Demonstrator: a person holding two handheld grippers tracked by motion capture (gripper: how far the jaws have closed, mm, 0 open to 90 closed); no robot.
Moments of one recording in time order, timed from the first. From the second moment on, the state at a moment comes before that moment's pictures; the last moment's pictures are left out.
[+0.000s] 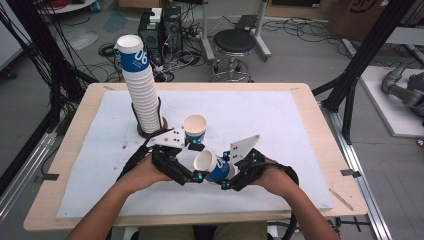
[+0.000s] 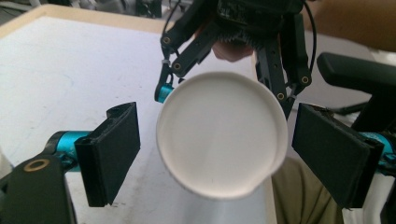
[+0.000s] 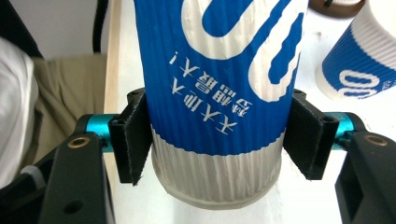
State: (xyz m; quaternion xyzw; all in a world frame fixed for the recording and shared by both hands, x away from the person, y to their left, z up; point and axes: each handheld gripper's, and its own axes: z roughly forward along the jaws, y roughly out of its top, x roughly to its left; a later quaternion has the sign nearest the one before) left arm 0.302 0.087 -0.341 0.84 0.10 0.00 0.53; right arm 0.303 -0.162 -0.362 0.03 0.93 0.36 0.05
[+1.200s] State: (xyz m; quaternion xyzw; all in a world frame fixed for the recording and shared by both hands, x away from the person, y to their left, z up) left arm 0.308 0.092 -0.361 0.84 0.09 -0.04 0.53; right arm 0.300 -0.180 -0.347 0.05 0.90 0.44 0.03
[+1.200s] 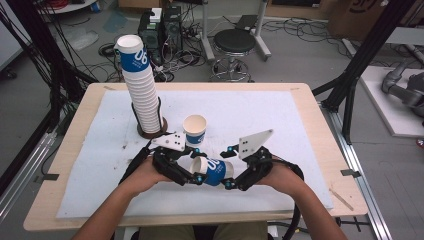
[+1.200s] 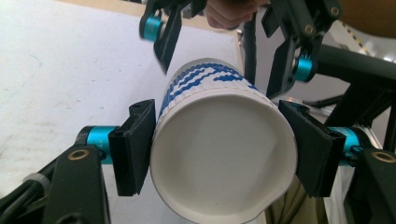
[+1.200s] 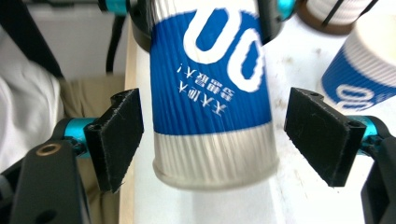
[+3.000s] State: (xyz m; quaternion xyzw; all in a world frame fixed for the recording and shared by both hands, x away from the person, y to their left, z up) left arm 0.300 0.104 -0.375 0.74 0.05 -0.05 0.67; right arm 0.293 -0.209 -0.396 0.11 0.77 0.62 -0.05
